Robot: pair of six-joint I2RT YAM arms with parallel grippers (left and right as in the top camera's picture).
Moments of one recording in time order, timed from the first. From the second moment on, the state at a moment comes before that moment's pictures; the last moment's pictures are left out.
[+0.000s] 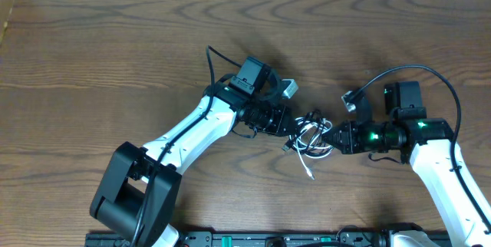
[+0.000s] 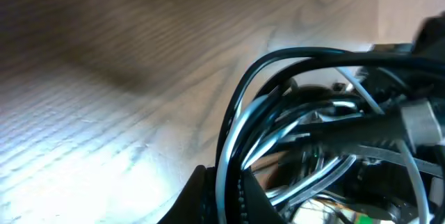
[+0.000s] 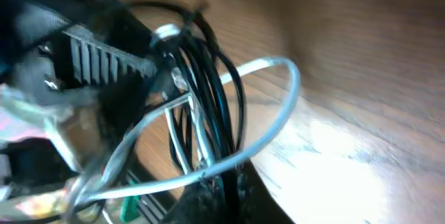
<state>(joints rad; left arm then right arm) -0.56 1.73 1.12 -0.53 0.76 -0.33 0.07 1.26 0.78 -0.79 -0.73 0.04</state>
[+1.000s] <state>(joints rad) -0.63 1.73 1.12 -0.60 0.71 -0.23 0.08 1.26 0.78 -0.70 -0.66 0.04</state>
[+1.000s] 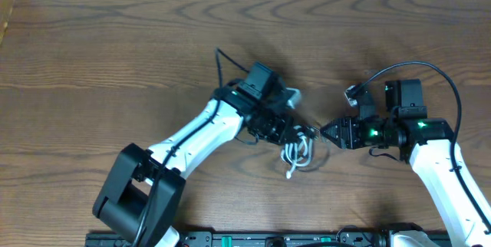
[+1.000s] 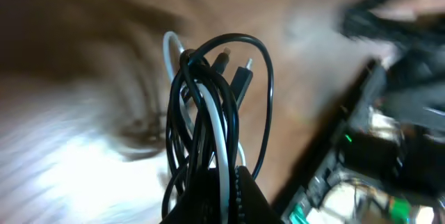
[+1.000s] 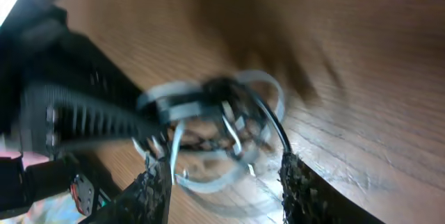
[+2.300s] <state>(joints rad) -0.58 1.52 1.12 -0.63 0.79 -0.20 0.22 1.26 0.78 -0.81 -0.04 0.49</state>
